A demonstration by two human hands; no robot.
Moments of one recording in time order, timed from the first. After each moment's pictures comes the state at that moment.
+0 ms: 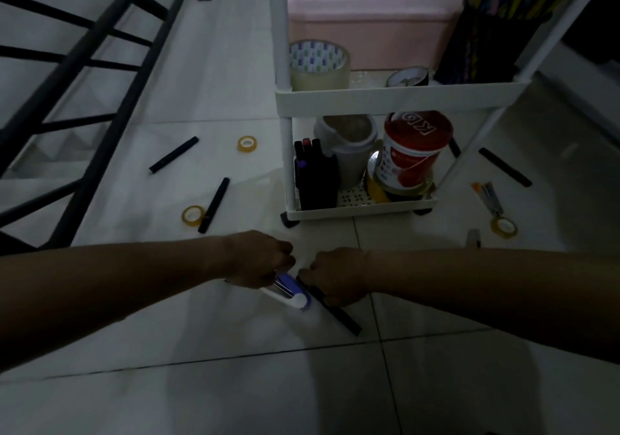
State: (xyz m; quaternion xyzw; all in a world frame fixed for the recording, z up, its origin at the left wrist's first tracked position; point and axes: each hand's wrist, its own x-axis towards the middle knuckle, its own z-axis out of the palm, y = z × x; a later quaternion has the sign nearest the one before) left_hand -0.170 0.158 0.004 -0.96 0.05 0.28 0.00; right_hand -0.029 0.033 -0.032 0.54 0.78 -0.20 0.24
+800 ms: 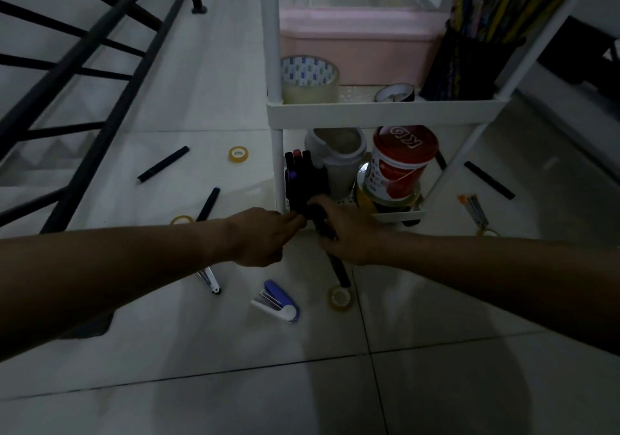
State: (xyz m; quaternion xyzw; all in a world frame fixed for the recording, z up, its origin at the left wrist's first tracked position) left_hand -0.134 0.175 0.015 -0.98 -0.05 0.18 0.00; right_hand 0.020 0.036 0.009 0.73 0.62 -0.21 -0.18
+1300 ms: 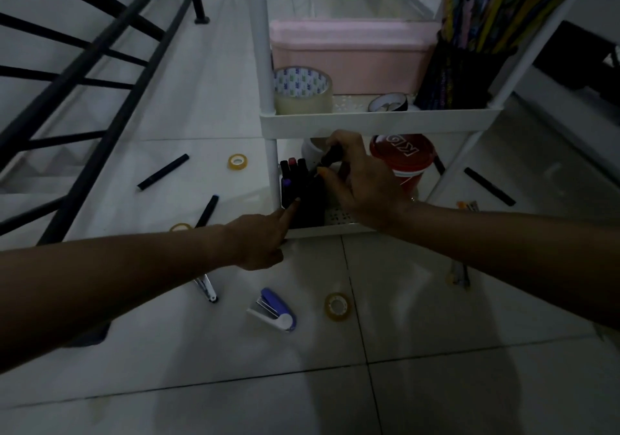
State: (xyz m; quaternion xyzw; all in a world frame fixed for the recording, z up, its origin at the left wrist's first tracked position) left_hand -0.130 0.174 0.017 -0.97 -0.16 0.16 -0.09; right_hand 0.047 0.054 0.067 0.64 0.65 0.03 -0.41
